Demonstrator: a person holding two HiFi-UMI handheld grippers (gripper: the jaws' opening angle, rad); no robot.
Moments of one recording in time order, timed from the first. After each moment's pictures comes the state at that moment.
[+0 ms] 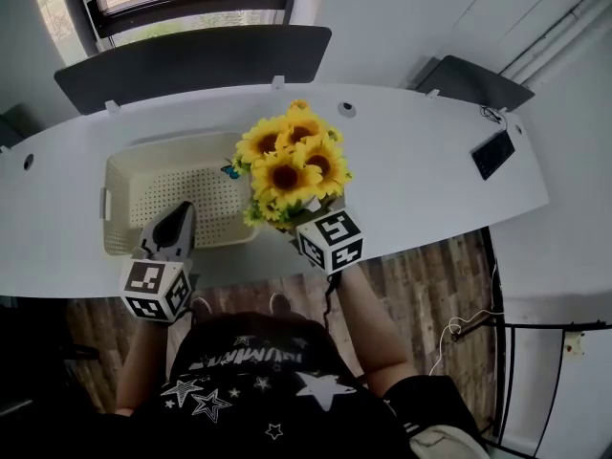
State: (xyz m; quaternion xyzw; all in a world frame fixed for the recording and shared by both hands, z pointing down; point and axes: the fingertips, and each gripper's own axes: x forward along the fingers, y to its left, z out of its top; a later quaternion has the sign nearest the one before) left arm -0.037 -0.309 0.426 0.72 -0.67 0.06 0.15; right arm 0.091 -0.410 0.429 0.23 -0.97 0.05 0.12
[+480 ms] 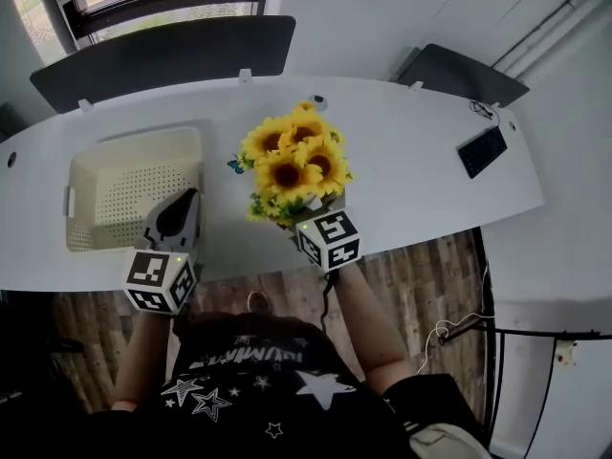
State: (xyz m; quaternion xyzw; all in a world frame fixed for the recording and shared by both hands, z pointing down) left arm 0.068 -0.371 0.419 0.73 -0.67 0.04 0.13; right arm 0.194 -0.464 0.455 0.25 -0.96 0.04 0.13
